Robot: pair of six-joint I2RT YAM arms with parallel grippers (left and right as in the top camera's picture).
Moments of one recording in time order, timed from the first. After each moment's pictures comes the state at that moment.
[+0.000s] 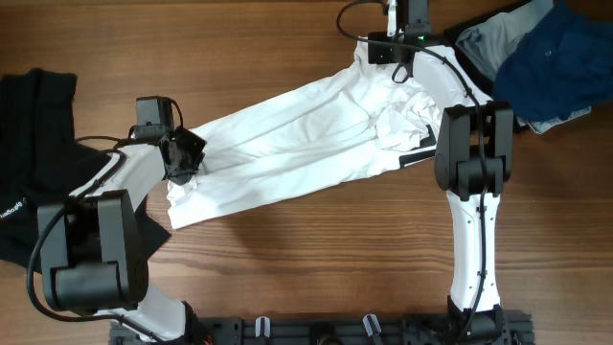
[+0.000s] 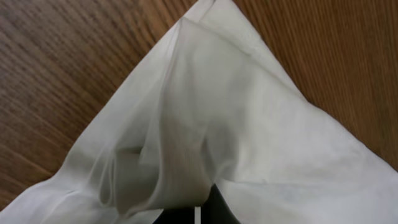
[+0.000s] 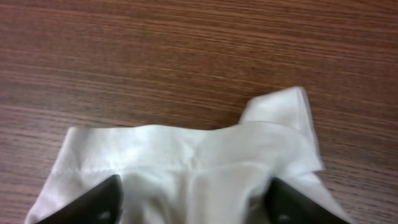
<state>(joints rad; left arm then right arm) 0.08 1.78 0.92 -0.35 0.13 -0.93 0.13 2.56 2.08 -0.40 0.01 0.01</state>
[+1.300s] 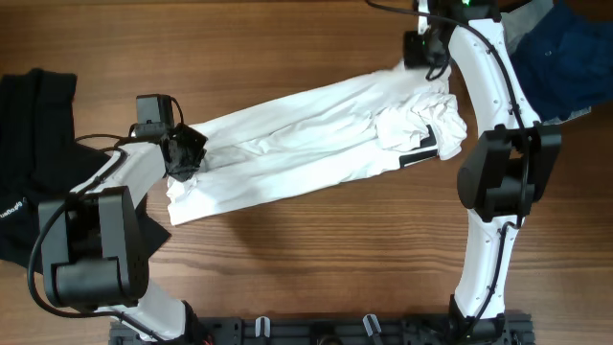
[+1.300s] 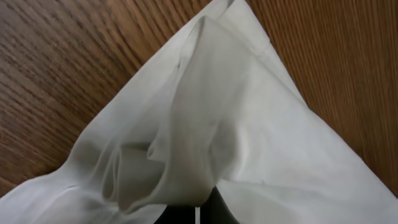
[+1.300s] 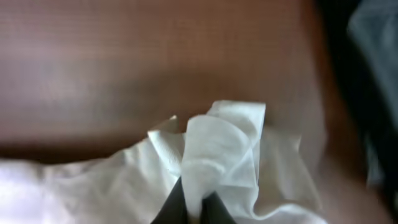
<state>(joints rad) 0.08 1.79 0.94 -0.33 0.17 -0.95 0.10 2.30 2.18 -1.15 0.03 0.05</state>
